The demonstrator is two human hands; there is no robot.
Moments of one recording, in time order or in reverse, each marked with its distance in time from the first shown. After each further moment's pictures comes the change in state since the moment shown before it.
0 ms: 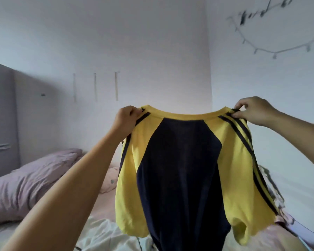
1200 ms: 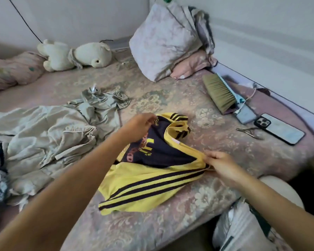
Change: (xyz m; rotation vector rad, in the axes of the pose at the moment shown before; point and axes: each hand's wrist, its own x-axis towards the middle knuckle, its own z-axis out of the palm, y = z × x) left_hand -0.356 -0.138 0.238 0.187 -1.038 0.004; right_hand -0.477 0.189 0.174 0.639 -0.376 1.164
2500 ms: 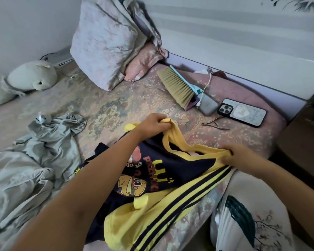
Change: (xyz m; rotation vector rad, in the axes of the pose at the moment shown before) left_hand 0.142 0.091 0.112 -0.282 -0.390 0.060; right_hand 0.016 0.004 -0.142 -0.505 0.073 0.006
